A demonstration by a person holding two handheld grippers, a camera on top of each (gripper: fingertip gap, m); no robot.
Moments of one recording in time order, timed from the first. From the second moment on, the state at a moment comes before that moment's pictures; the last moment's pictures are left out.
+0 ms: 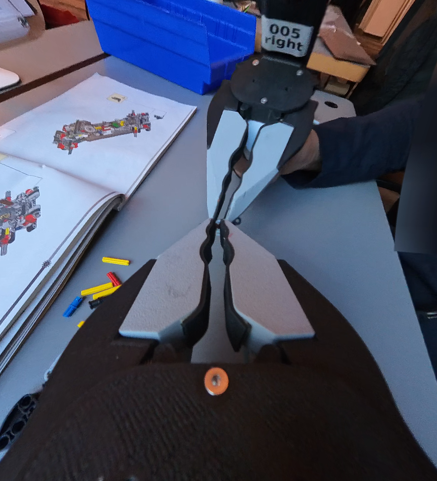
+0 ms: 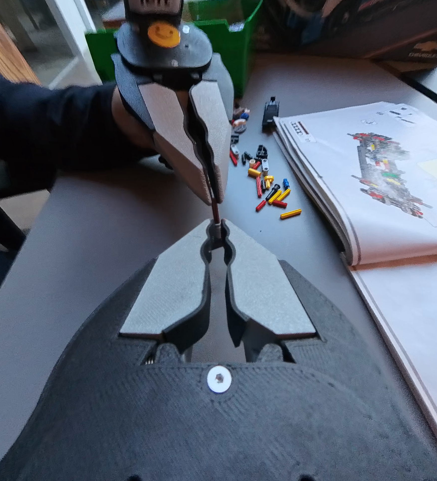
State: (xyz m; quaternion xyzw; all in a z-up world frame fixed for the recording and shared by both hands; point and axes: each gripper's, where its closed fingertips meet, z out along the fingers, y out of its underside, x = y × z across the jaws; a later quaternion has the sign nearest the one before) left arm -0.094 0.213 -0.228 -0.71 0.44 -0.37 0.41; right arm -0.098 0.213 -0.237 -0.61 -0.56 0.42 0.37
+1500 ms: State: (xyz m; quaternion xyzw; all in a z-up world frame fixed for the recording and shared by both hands) left arm -0.090 0.226 -0.225 -0.73 0.40 -0.34 0.43; right arm -0.105 0.224 -0.249 -0.63 -0.59 0.30 0.41
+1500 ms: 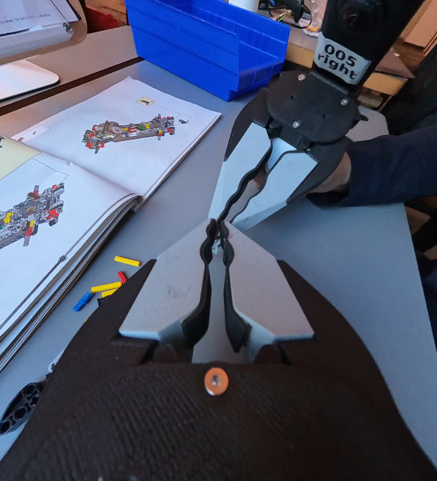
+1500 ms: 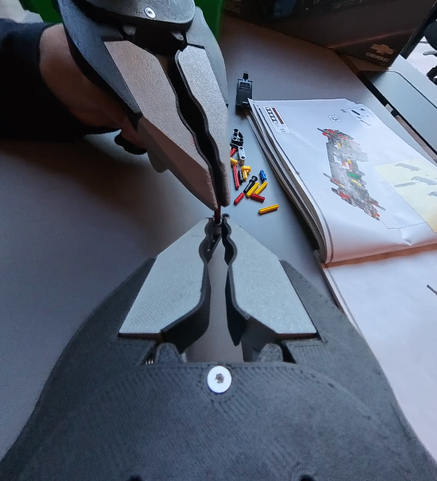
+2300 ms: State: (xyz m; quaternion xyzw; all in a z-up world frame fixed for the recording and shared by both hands) left arm -0.092 0.211 -0.242 -0.72 0.46 -0.36 0.37; right arm -0.095 0.203 -0.204 -0.55 -0.52 0.54 0.37
